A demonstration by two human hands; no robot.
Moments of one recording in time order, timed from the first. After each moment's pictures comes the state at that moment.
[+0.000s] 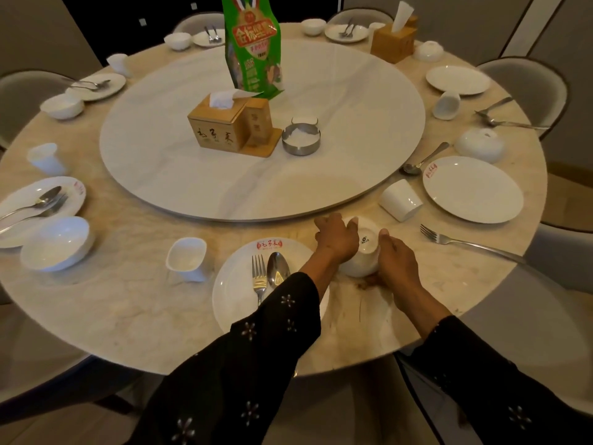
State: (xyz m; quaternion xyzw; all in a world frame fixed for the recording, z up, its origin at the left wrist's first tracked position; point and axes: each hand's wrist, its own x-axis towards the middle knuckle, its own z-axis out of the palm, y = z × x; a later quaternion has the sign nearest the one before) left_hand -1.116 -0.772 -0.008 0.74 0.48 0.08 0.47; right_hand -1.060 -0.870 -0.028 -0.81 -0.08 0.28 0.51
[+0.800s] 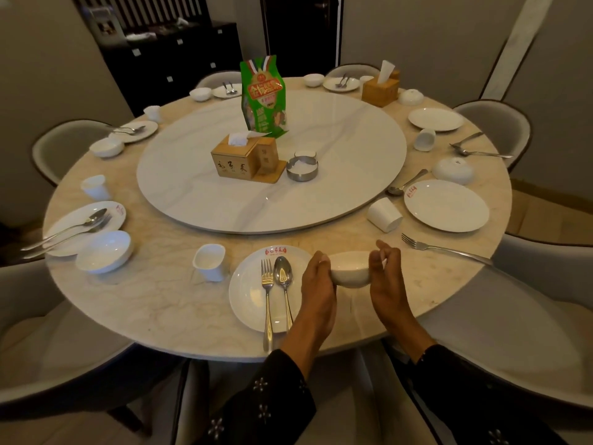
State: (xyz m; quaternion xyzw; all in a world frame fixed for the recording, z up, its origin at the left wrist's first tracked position) left_hand -1.212 -0.876 0.024 0.45 0.40 0.32 0.73; right_hand -1.121 -0.937 0.013 -0.71 -0.27 0.20 0.62
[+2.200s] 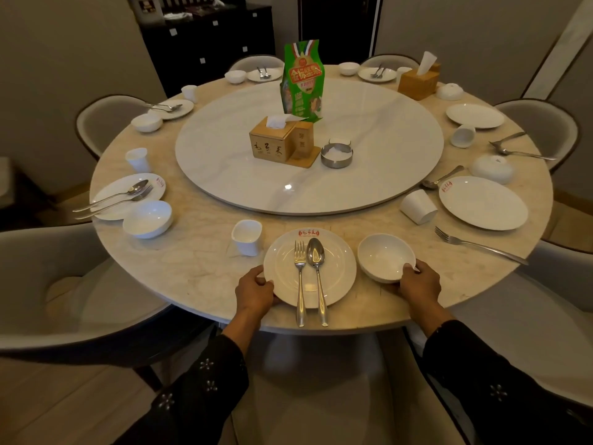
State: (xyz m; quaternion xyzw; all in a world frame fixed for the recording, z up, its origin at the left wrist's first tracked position) left_hand -1.364 -0.800 -0.024 0.57 0.62 0.24 0.49; right_hand -1.107 -0.923 -0.032 -0.83 -0.04 0.22 0.52
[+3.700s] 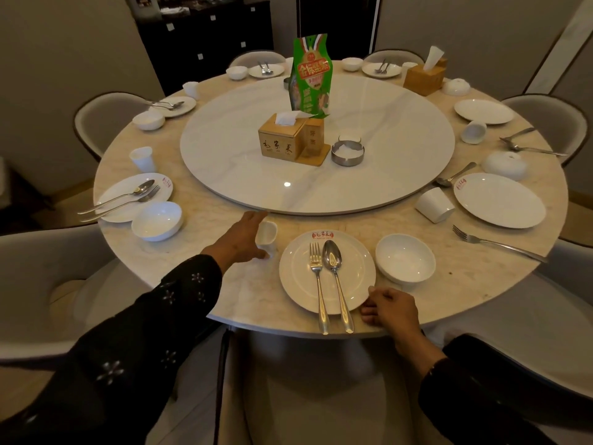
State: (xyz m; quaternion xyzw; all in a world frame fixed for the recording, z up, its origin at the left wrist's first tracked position) left_hand -1.391 -0.662 0.023 0.88 0.41 0.01 0.24; right_hand -1.208 -0.923 -0.033 -0.78 -0.12 0.34 0.50
